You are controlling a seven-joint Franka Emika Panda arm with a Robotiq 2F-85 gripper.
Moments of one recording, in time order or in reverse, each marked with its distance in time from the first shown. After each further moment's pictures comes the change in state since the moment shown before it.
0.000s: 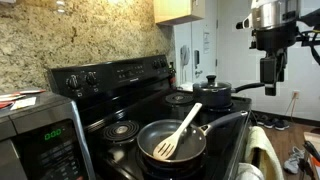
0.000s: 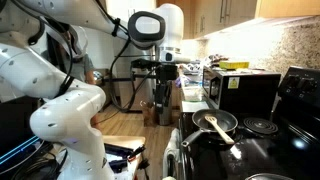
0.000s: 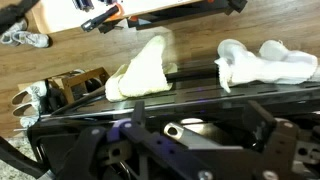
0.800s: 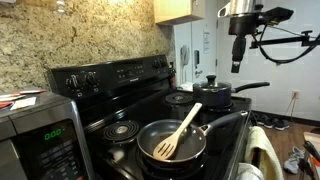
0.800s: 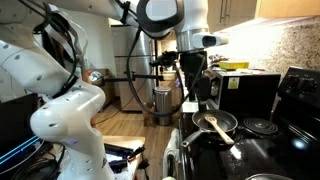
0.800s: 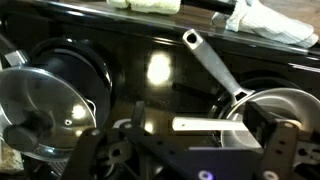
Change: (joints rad) arm 0.017 0.150 -0.257 0.135 -0.083 0.243 -0.503
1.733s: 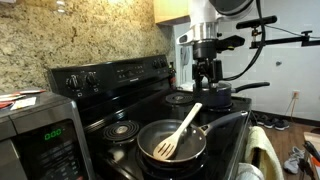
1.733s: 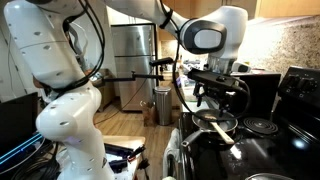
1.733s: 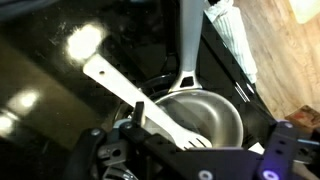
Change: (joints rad) arm 0.176 0.427 -0.068 0.230 0.196 0.032 -0.670
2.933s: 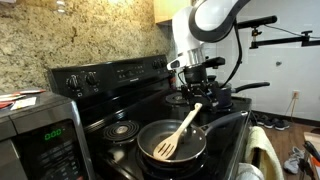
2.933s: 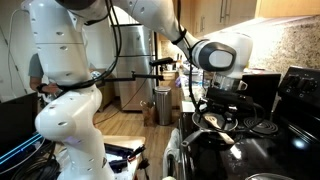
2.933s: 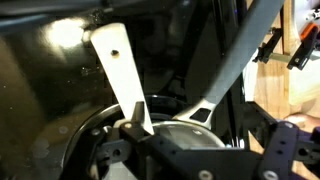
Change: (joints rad) arm -0.027 0.214 0.065 0.085 -0.104 -0.007 -0.370
